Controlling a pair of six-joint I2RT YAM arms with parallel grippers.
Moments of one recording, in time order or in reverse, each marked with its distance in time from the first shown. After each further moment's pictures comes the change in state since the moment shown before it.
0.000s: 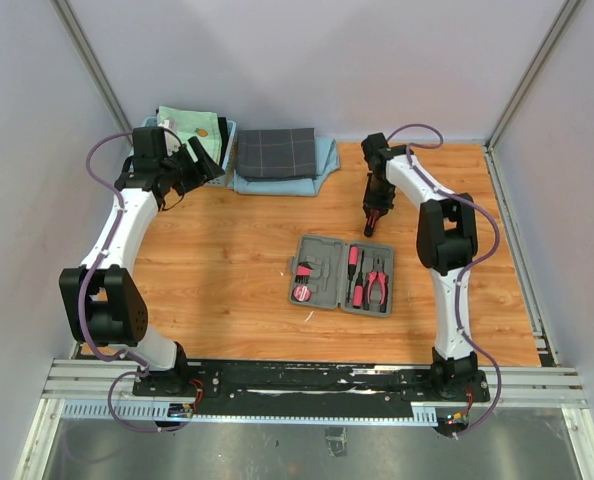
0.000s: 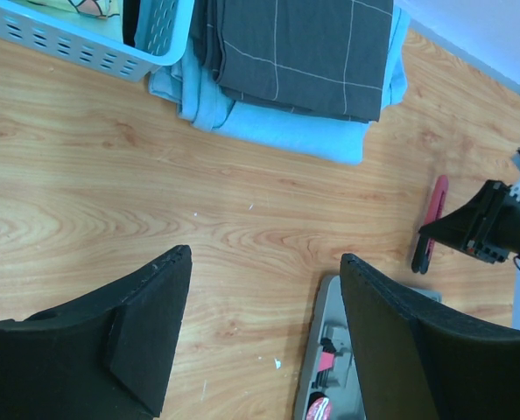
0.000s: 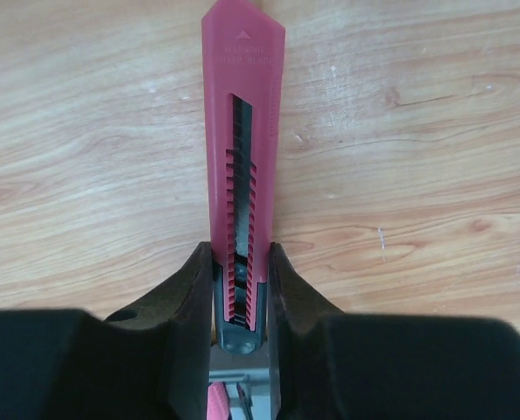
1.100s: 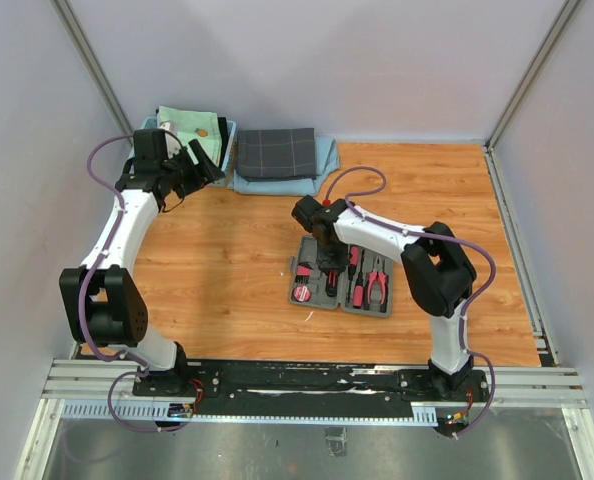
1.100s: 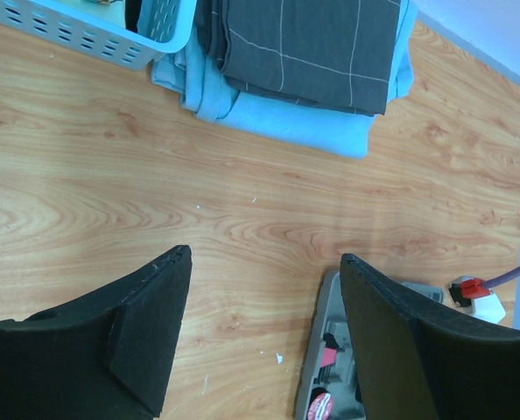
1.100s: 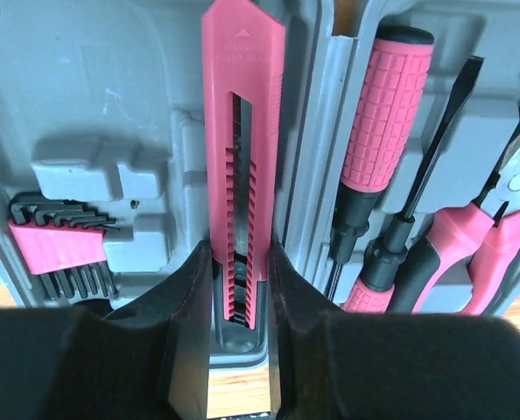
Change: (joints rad) left arm 0.000 -0.001 -0.014 -0.006 0.000 -0.001; right arm 0.491 -0.315 -0.457 0.035 0.117 0.276
